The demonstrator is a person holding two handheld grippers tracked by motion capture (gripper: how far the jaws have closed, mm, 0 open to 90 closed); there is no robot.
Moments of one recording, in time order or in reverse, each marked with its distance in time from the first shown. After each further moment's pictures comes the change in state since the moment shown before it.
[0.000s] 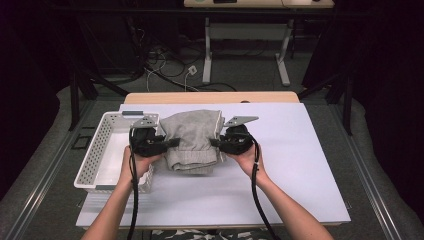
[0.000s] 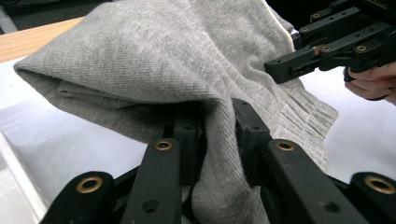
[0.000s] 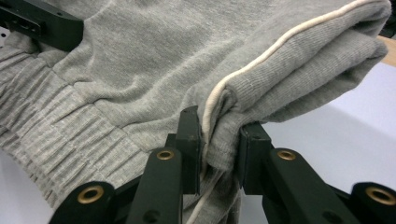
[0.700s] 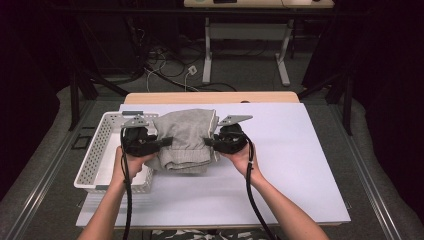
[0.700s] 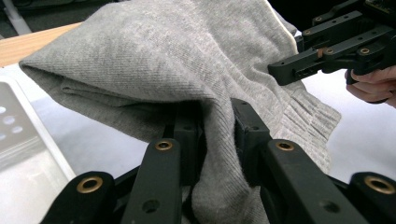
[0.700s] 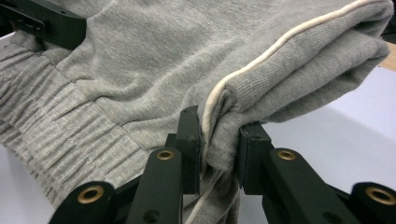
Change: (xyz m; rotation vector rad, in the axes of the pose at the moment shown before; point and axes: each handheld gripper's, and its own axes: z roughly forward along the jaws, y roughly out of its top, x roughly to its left) left arm 0.009 -0.003 -0.016 -0.013 0.022 -0.011; right arm 0.009 0.008 0.010 -0.014 0.026 -0.001
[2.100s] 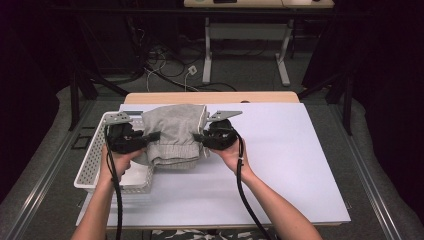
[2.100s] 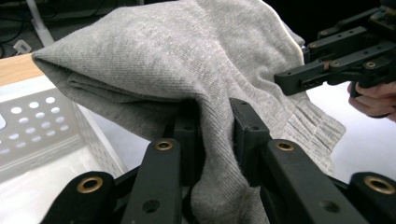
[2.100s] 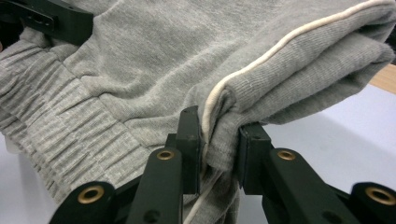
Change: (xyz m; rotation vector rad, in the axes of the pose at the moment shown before) left arm 0.017 0.002 -0.031 -0.062 0.037 -0.035; right arm 0.017 0.022 0.013 -0.033 0.024 -0.025
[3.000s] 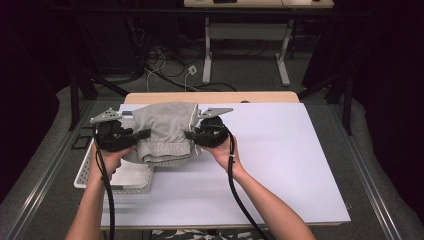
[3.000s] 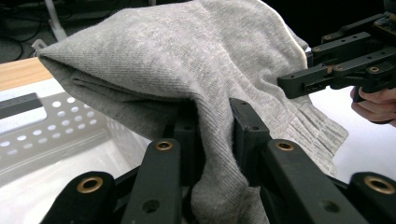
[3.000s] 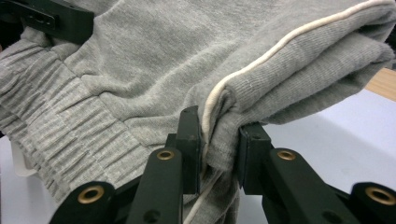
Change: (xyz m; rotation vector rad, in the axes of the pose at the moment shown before) left arm 0.013 0.002 -0.021 -0.003 0.043 -0.013; right arm 0.011 0.014 0.017 -0.010 0.020 0.001
